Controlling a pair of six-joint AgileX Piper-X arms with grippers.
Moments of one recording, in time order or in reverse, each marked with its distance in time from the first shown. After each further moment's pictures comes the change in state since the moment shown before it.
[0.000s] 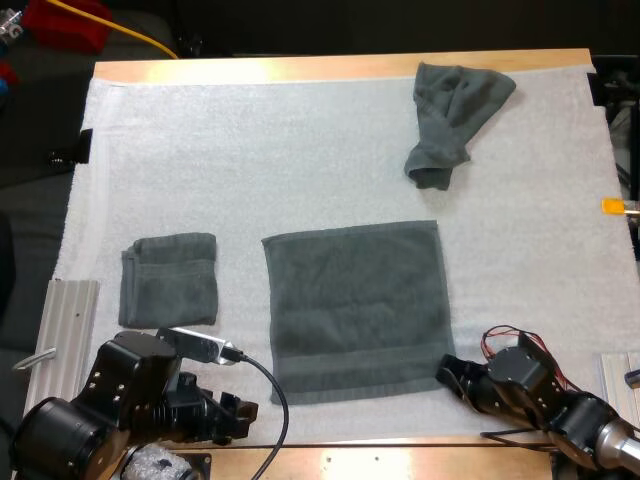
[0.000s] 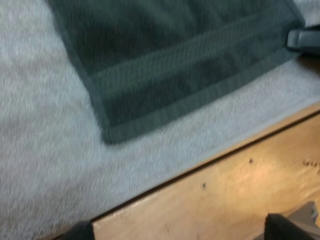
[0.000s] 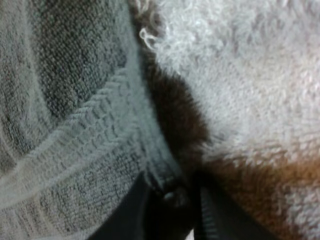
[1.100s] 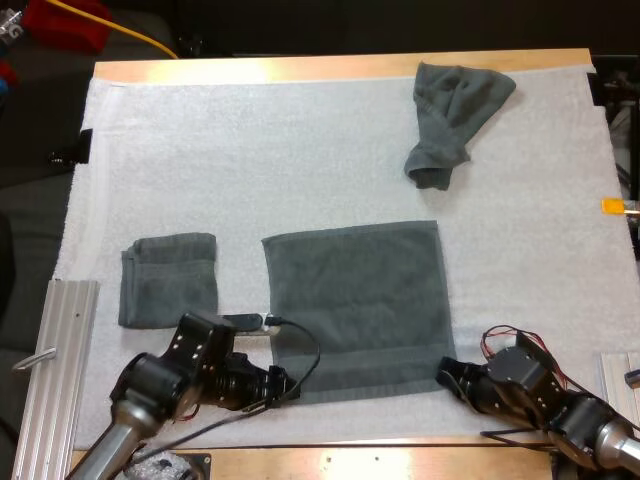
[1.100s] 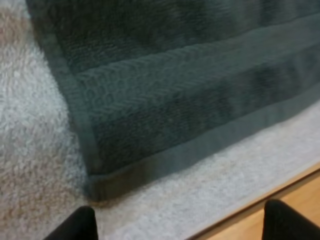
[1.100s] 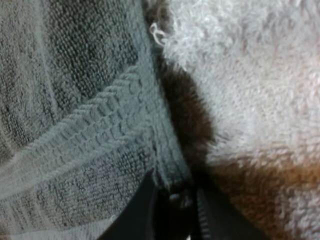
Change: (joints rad) left arm 0.000 0.283 0.413 -0.584 0.138 -0.165; right arm 0.000 0.000 0.000 0.000 -0.011 -0.033
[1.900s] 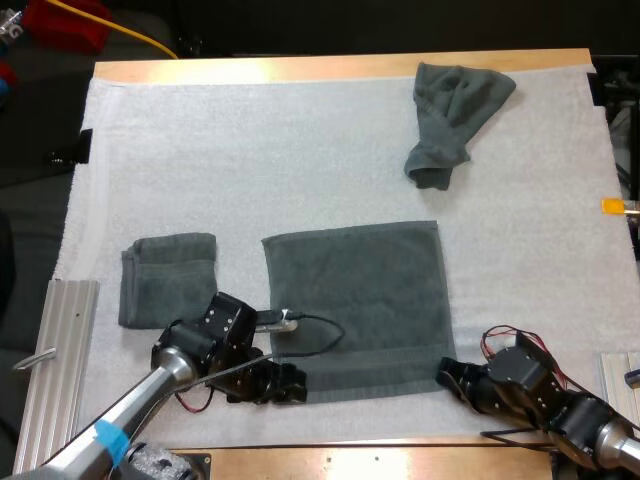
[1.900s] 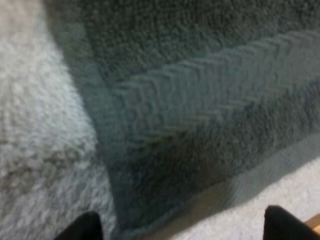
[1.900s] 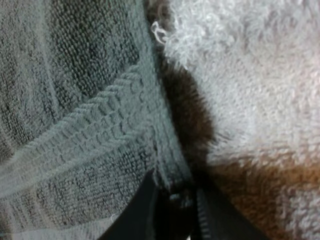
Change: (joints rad) left arm 0.000 0.363 -0.007 -0.127 0.069 0.072; right arm 0.000 0.000 0.000 0.000 -0.003 -0.003
